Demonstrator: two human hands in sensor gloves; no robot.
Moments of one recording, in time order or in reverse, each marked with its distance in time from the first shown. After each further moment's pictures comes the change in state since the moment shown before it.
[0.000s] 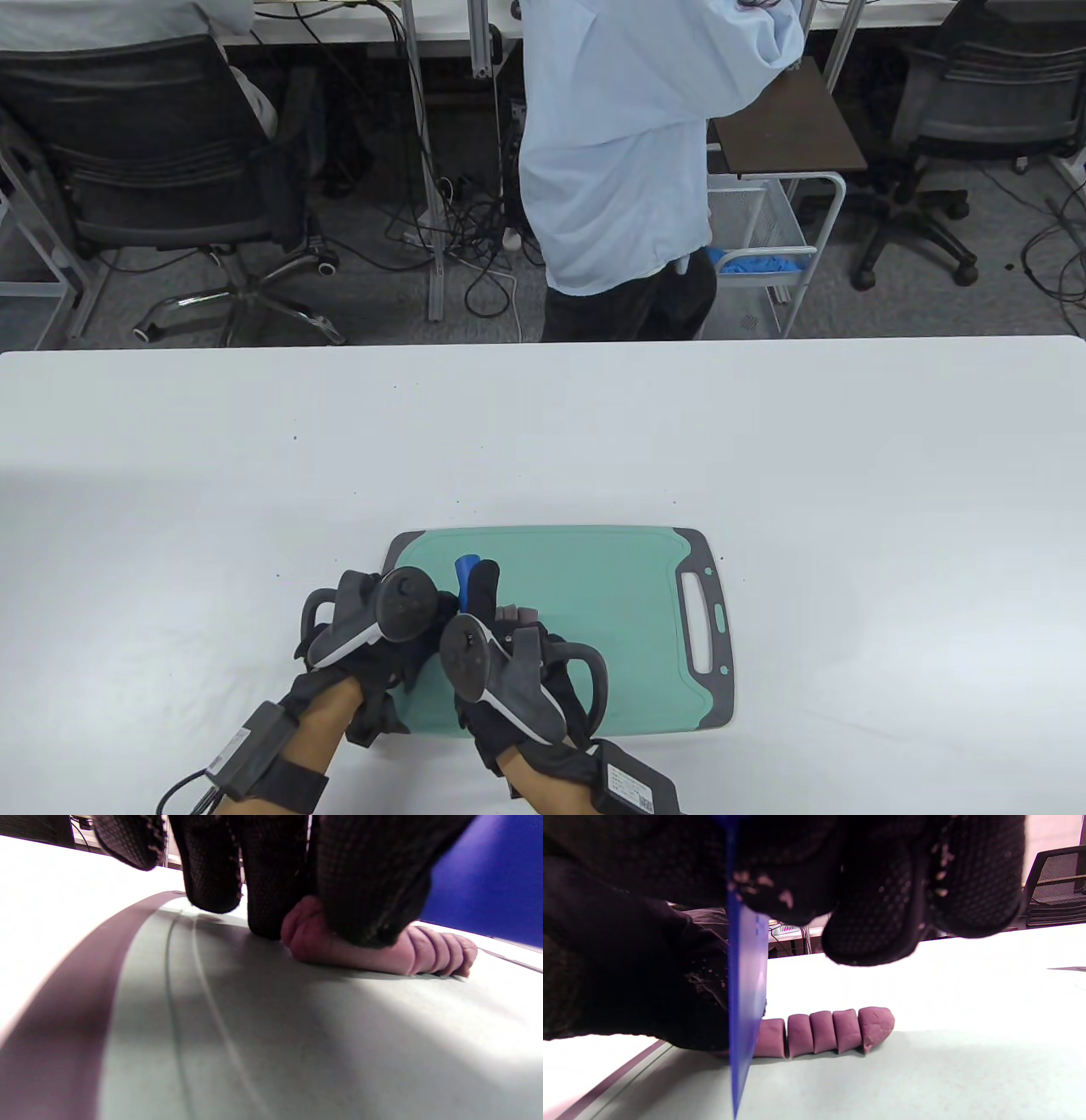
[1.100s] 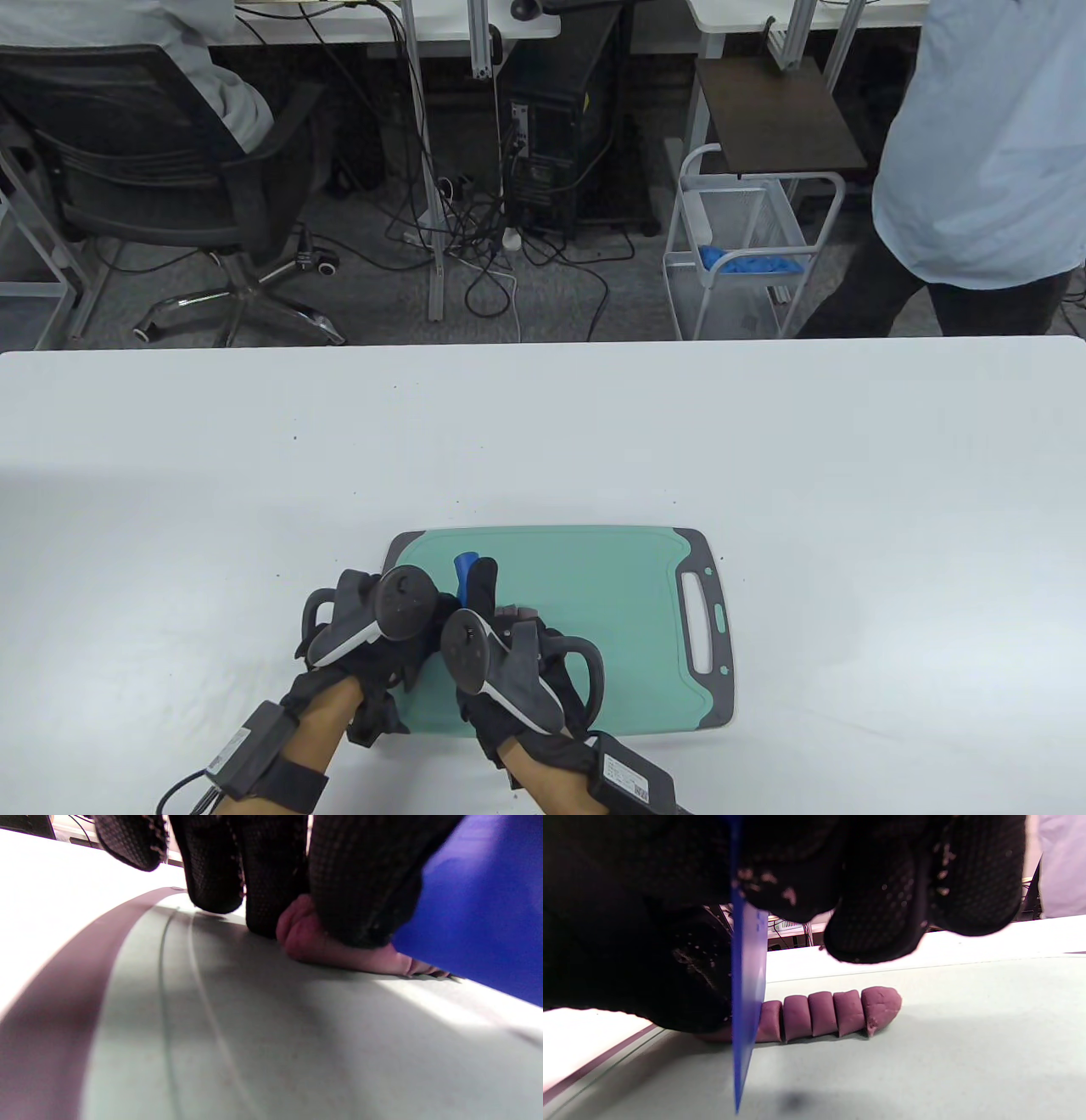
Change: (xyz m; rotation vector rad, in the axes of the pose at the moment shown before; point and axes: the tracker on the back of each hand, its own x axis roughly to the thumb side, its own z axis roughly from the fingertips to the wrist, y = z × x) left_hand 0.000 0.000 0.000 -0.005 0.000 0.014; right_hand -0.002 0.011 -0.008 0.007 -0.013 -0.003
